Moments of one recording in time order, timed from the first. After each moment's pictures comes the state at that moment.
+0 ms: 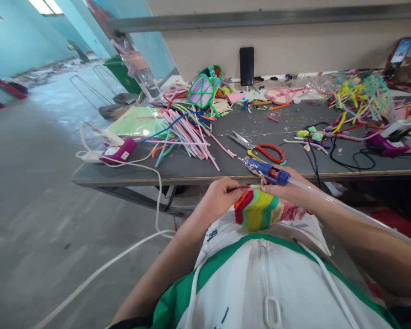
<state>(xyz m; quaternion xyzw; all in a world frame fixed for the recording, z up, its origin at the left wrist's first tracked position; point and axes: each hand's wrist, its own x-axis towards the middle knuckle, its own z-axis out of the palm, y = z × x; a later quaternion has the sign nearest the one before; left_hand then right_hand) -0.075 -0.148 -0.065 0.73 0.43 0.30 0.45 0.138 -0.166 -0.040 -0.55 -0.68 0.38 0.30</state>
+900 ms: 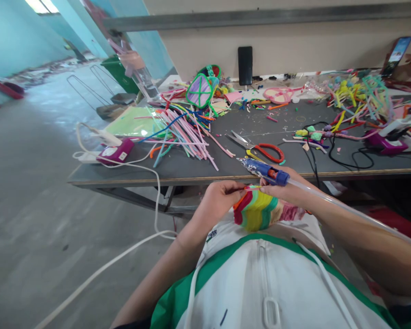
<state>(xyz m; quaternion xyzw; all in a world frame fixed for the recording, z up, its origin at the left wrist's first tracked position) -0.069 -0.156 -0.073 0.61 0.46 0.31 0.57 0.138 -0.169 -0.035 -0.56 -0.68 0.38 0.29</state>
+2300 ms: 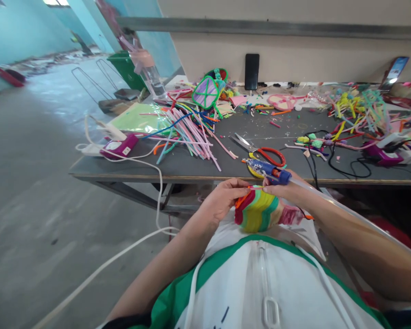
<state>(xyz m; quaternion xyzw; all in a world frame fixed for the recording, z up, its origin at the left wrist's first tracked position) -0.058 -0.148 -0.075 0.37 0.42 0.34 0.76 0.143 -0.158 -0.050 -0.58 -0.65 0.40 0.29</state>
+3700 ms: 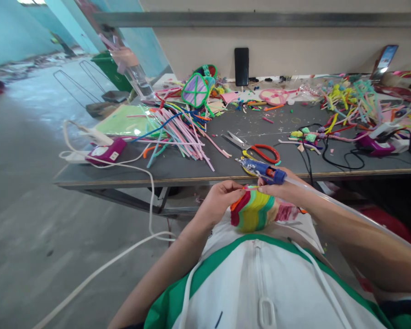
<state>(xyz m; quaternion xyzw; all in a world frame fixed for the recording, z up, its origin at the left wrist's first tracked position) -0.059 -0.154 -0.094 0.49 0.40 0.37 0.68 0.147 -0.163 -0.053 -0.57 -0.67 0.39 0.29</state>
